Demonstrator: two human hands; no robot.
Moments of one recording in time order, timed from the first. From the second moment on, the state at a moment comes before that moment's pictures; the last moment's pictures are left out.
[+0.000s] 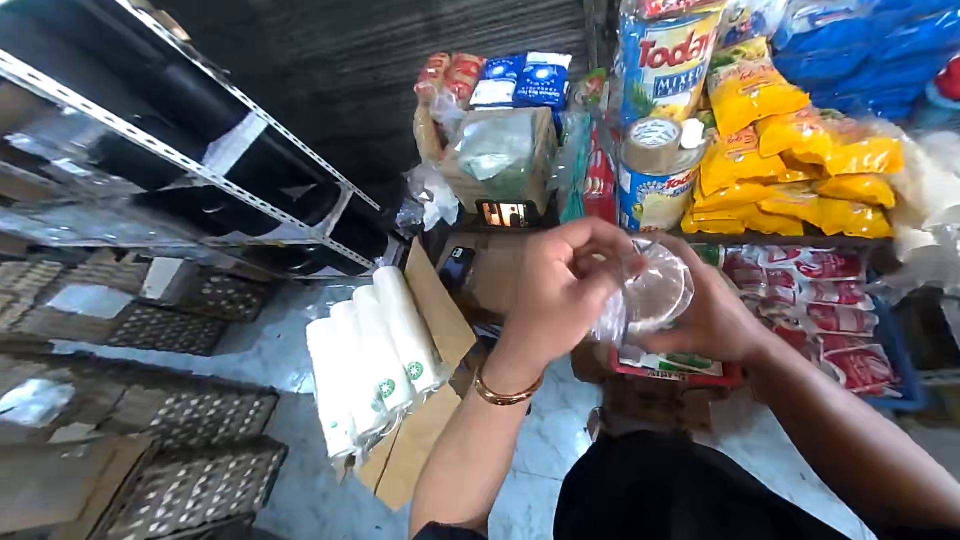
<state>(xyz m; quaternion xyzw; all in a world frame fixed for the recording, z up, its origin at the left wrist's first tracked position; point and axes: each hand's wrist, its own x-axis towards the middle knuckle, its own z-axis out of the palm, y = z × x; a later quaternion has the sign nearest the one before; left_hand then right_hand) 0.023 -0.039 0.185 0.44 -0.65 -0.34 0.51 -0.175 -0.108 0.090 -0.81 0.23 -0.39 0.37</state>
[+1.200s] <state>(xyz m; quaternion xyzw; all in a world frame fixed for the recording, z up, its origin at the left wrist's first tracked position) 0.029 -0.014 0.138 0.47 -0.63 -0.25 0.57 -0.139 -0.071 0.100 -0.66 0.20 -0.57 0.45</state>
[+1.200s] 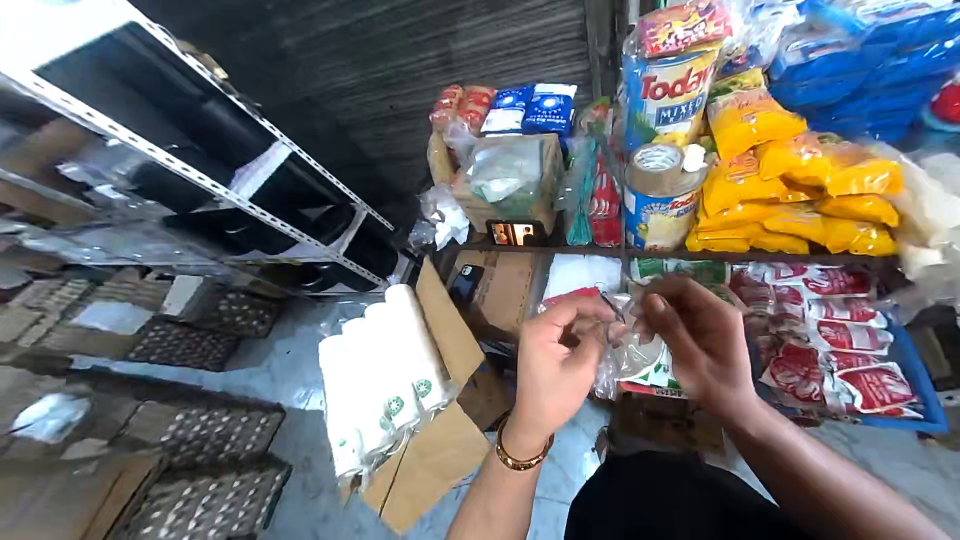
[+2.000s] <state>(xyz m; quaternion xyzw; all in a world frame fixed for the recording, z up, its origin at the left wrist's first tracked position) 0.044 0.006 0.125 0.43 -0.69 -0.20 0.55 -0.147 -0.067 0.120 -0.67 0.19 -0.43 0.57</state>
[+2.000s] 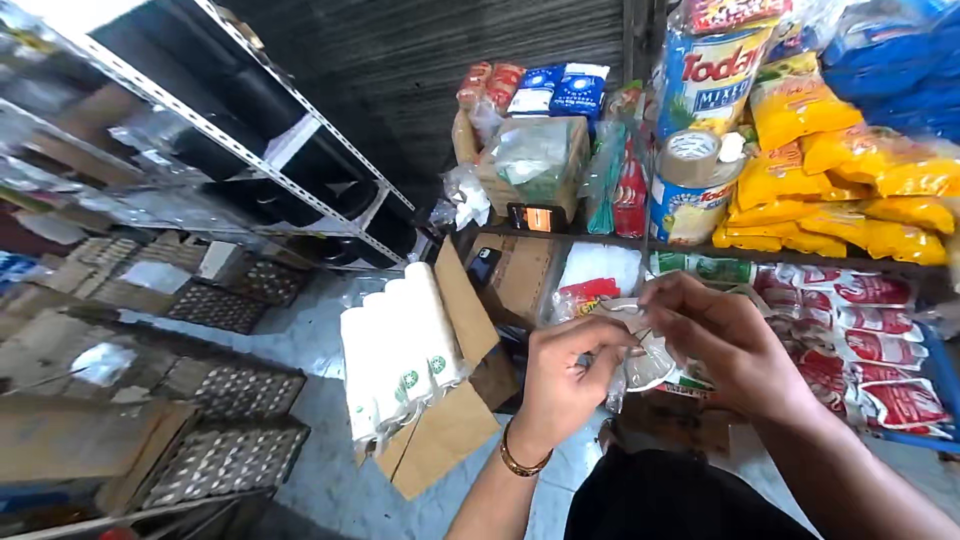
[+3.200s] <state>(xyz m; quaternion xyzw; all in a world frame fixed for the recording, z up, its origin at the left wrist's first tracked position) 0.026 0.008 0.139 0.47 -0.65 -0.33 0.50 -0.138 -0.037 0.092 -0.64 0.25 -0.57 0.45</state>
